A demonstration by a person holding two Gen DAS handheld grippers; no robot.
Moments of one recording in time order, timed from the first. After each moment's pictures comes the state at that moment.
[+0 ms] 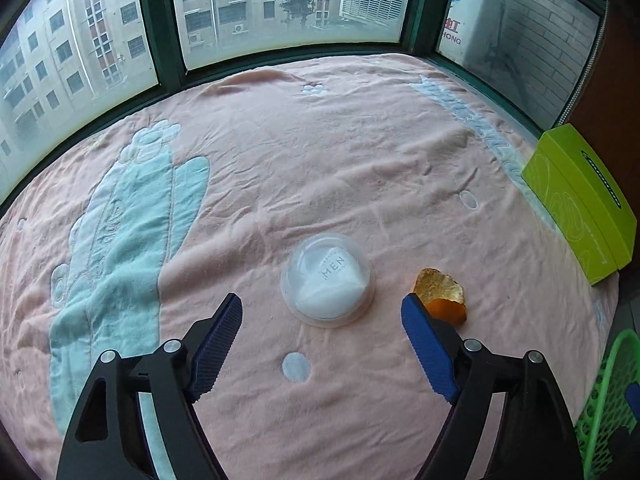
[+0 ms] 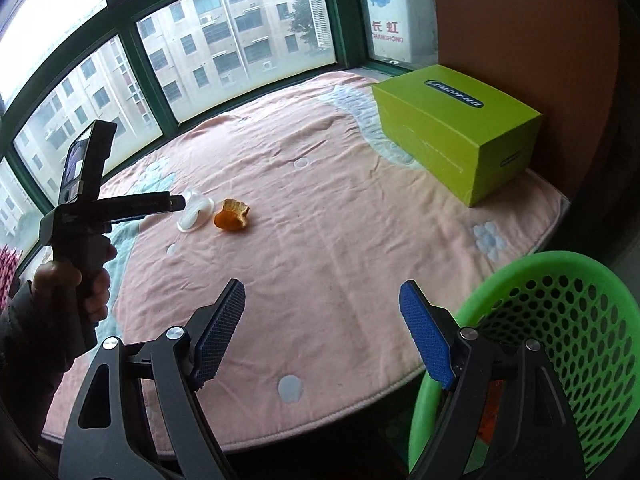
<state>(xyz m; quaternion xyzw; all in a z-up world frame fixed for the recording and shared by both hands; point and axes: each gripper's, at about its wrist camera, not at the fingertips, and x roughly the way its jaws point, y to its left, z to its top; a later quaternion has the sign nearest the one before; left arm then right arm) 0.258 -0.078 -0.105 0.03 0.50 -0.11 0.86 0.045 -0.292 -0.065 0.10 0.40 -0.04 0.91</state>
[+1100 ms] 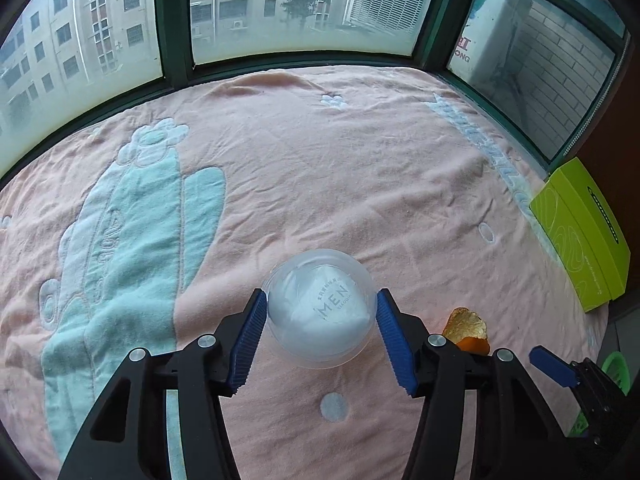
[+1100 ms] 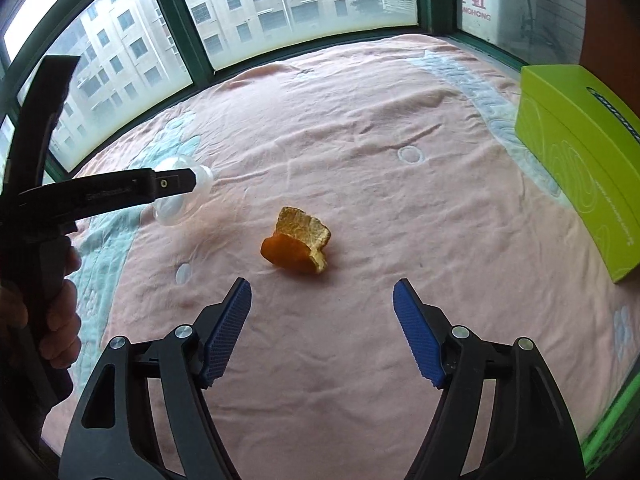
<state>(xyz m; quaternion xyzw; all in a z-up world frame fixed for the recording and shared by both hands) 0.290 -0.039 -0.103 -0.02 0.49 -0.13 0.86 0.187 -0.225 -0.123 0.07 0.46 0.05 0.88</state>
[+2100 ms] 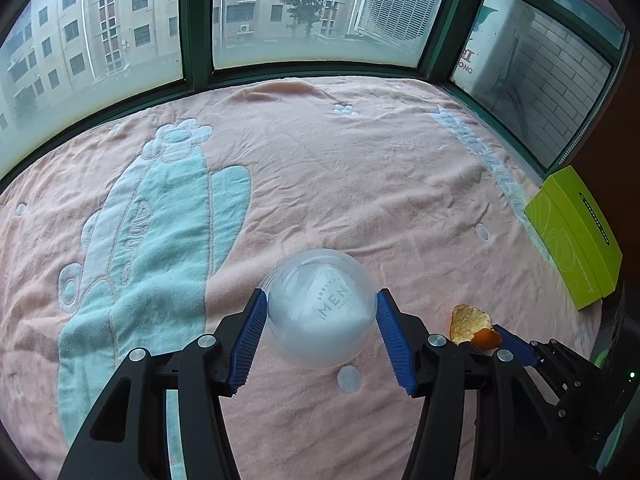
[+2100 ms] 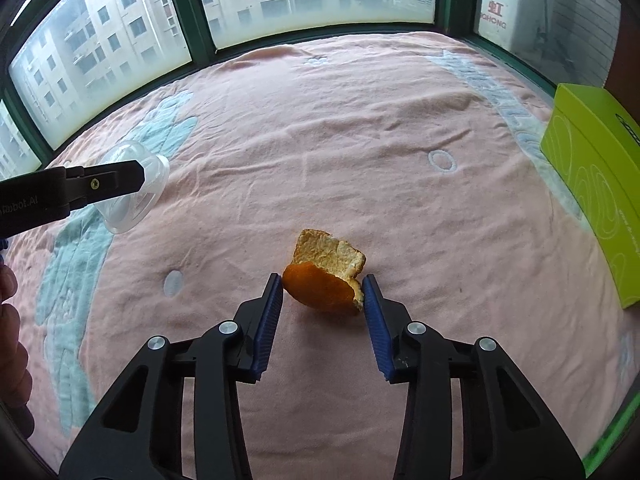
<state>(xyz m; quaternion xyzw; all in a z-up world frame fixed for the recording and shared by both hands) 0.267 -0.020 -0.088 -0.03 0.48 -0.13 0.87 0.201 -0.200 -0.131 0.02 0.47 0.04 0.88</state>
